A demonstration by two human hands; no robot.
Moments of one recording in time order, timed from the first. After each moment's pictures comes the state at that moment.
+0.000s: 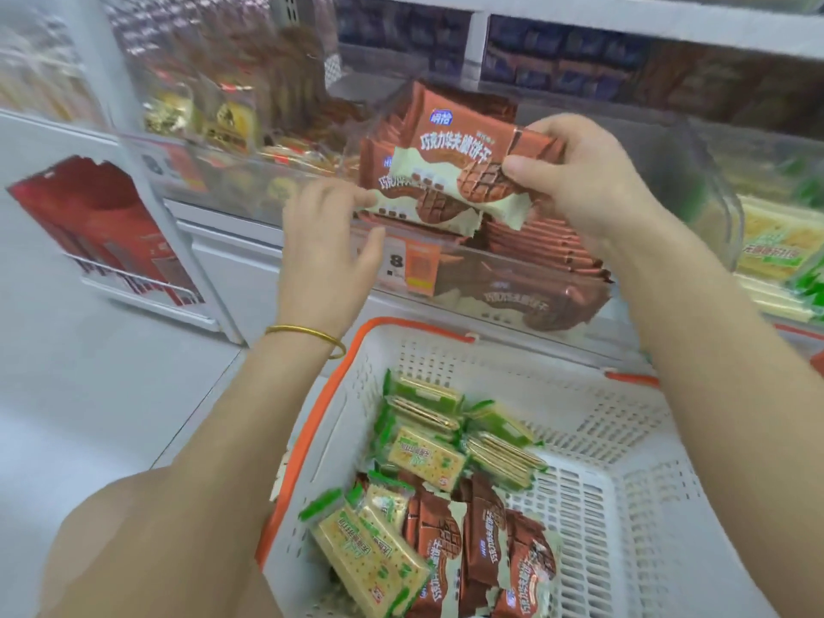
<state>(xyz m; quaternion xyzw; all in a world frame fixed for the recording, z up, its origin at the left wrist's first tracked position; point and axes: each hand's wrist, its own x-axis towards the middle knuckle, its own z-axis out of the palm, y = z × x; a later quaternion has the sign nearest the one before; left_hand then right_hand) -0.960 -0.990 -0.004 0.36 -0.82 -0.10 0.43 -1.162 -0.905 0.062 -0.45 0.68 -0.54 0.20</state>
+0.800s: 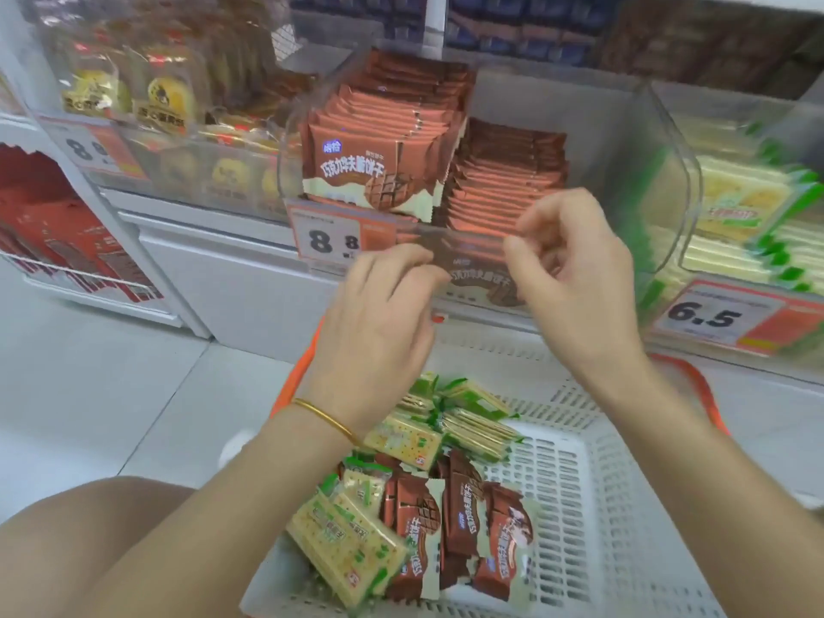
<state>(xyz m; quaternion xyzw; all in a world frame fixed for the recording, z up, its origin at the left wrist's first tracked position) -0.982 -0.912 -0.035 0.20 -0.91 -0.07 0.37 -1.125 -0.821 0.009 -0.47 0.73 -0.49 -0.03</state>
